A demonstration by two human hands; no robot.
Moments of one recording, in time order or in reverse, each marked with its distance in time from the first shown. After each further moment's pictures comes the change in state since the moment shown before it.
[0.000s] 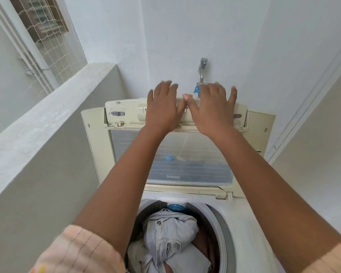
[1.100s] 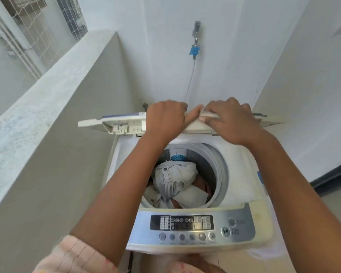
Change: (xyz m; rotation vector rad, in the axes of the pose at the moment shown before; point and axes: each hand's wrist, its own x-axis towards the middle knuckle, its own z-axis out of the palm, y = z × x) left_hand -0.217 0.026 -0.099 0.126 -0.065 0.190; right_hand -0.232 -0.013 -0.096 0.104 -0.365 -0.087
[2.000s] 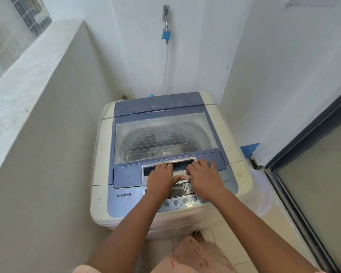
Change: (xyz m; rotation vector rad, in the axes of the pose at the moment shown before) left_hand -0.213 0.040 0.120 -0.107 -0.660 -0.006; right_hand -0.162 -0.010 0.190 -0.203 -0.281 0.095
